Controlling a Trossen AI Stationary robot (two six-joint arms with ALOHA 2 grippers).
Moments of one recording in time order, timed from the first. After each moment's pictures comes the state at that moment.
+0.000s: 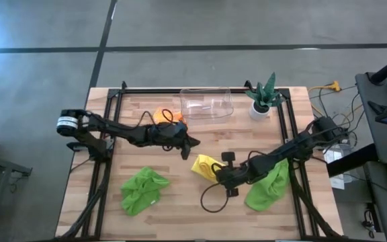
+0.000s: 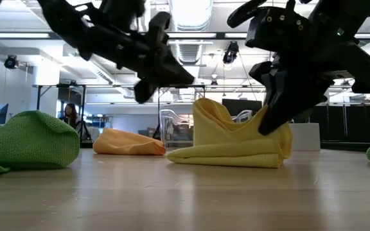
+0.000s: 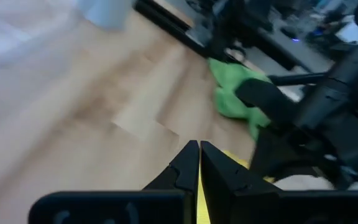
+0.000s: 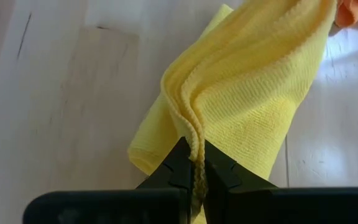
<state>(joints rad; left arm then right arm) 0.05 1.56 0.75 0.48 0.00 -0.57 0.43 1.69 0.93 -0.30 0.34 0.17</state>
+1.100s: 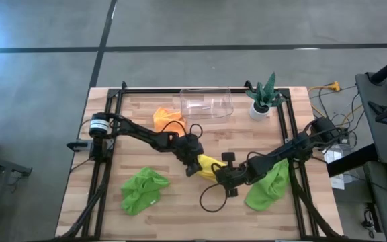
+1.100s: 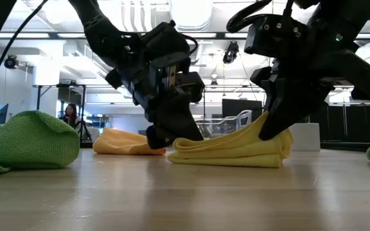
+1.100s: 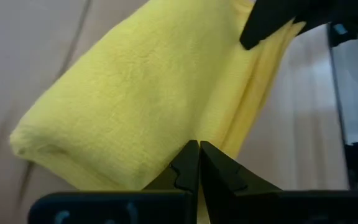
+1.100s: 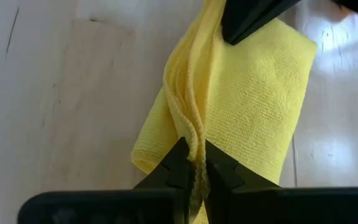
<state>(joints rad) 0.02 1.92 1.01 0.16 0.41 -0.49 0.43 1.72 0.93 -0.30 0.34 0.22</state>
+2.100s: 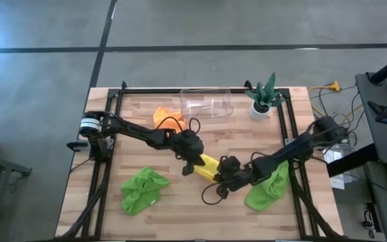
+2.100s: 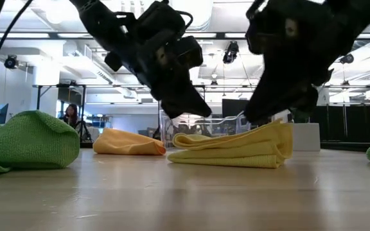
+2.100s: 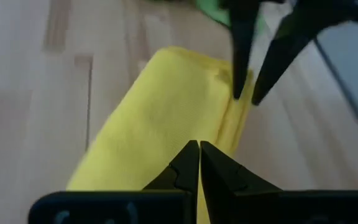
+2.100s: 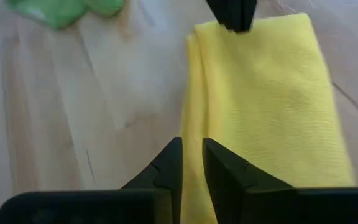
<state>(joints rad) 0.02 1.81 1.02 0.15 0.35 -0.12 0.45 1.68 0.85 -0.05 0.38 0.88</state>
